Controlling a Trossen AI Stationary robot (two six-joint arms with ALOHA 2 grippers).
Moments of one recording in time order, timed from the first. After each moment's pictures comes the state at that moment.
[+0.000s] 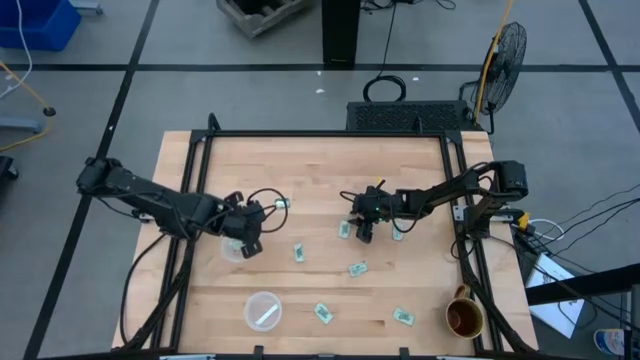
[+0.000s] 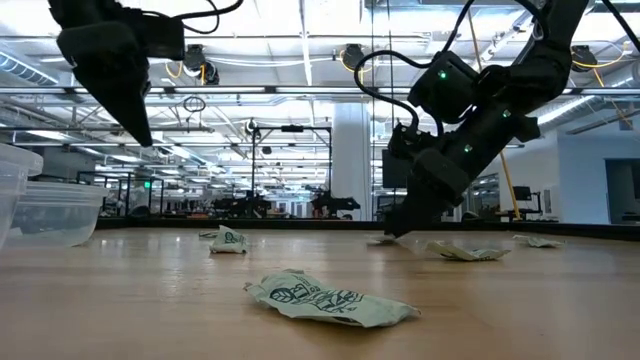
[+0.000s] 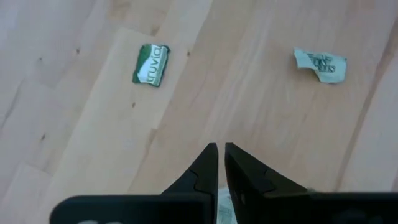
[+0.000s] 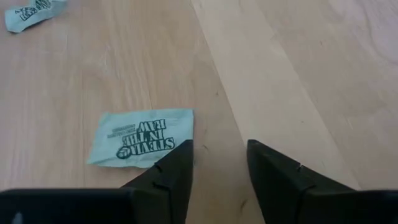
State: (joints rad) left arm -0.27 1.23 0.86 -0.86 -0.33 -0.60; right arm -0.11 1.68 0.57 0.32 0.00 0.20
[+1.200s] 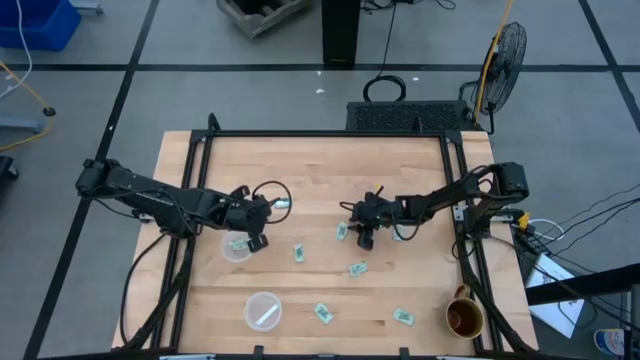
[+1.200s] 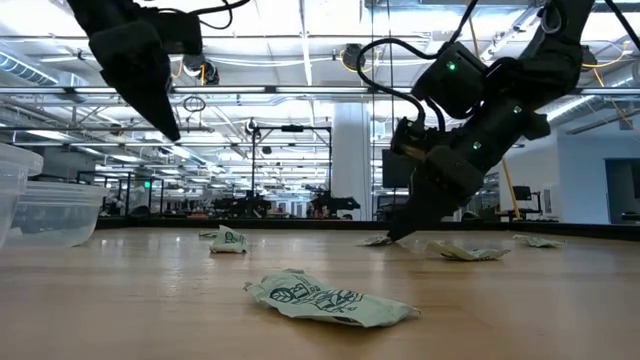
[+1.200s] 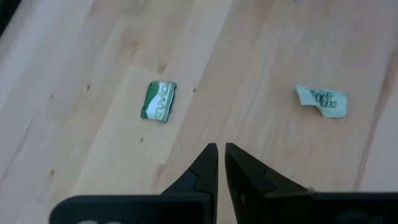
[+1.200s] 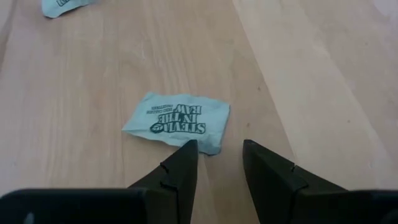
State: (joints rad) left arm -0.20 1.23 0.86 -0.74 -0.34 -0.47; right arm -0.04 1.68 0.56 0.34 0.03 0.20
